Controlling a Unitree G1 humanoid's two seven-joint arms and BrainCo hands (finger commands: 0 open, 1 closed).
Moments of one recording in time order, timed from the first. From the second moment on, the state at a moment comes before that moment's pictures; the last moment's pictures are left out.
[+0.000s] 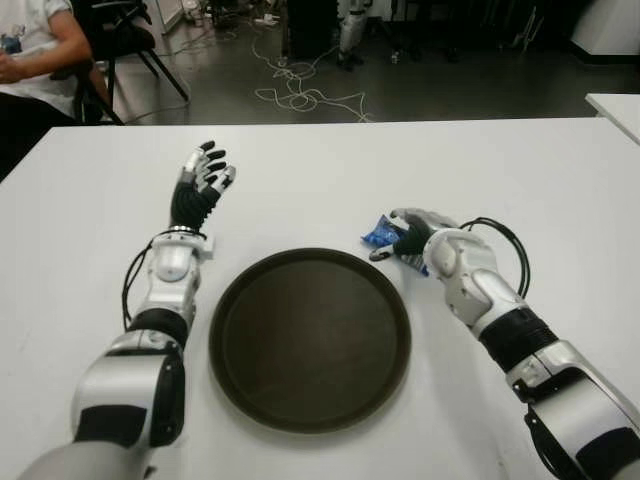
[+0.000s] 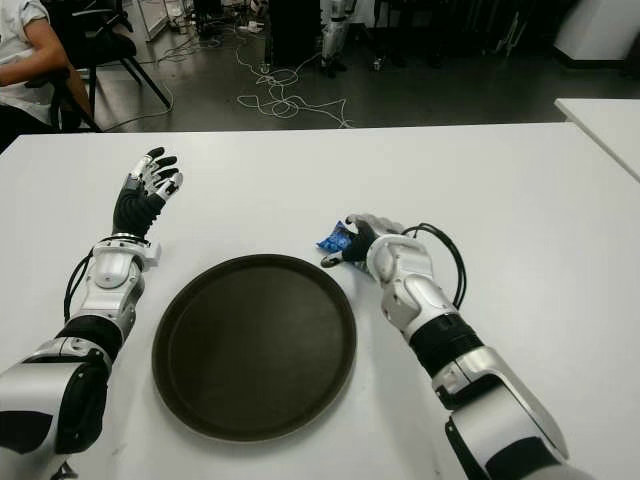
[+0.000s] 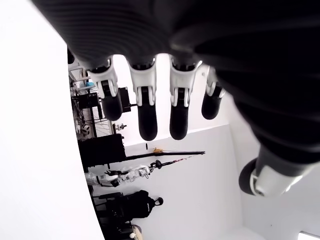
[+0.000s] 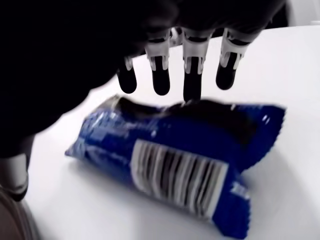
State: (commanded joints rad) left arm -0.74 0.16 0.14 1.24 0.03 -0.66 0.01; right arm -0.63 -0.23 0.49 0.56 -0.73 0.38 0.25
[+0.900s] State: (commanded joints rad) left arm -0.73 0.16 0.15 1.24 0.02 -0.66 0.00; right arm -0.64 -0.23 0.49 0.58 -0.72 0.38 0.23
